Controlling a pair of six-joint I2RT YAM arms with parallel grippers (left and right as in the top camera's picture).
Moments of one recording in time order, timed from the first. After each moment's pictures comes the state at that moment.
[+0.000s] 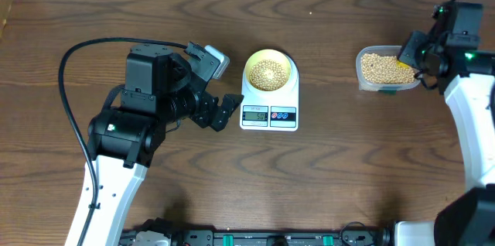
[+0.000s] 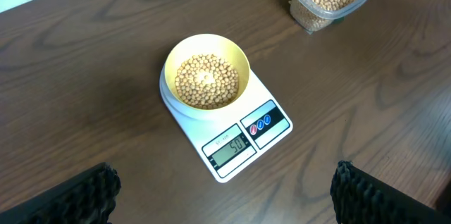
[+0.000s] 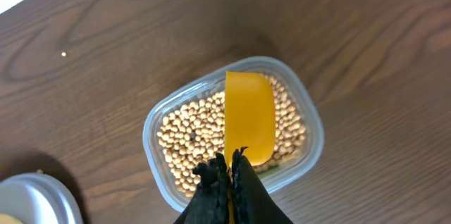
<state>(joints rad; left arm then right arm) -0.24 1.15 1.20 -0.83 0.44 0.25 -0.11 1.57 1.33 -0.69 0.03 0.39</state>
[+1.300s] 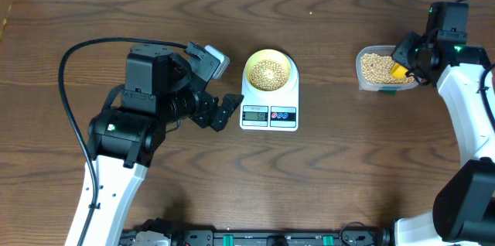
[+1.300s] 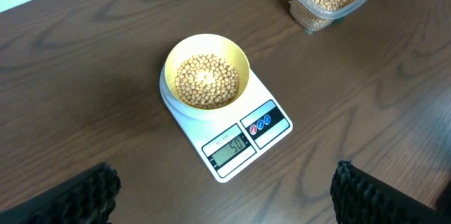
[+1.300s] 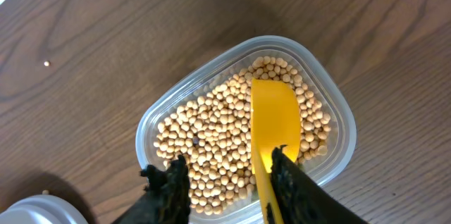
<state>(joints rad) -0.24 1.15 1.20 -0.83 0.44 0.25 -0.11 1.66 1.33 -0.66 0.01 0.51</state>
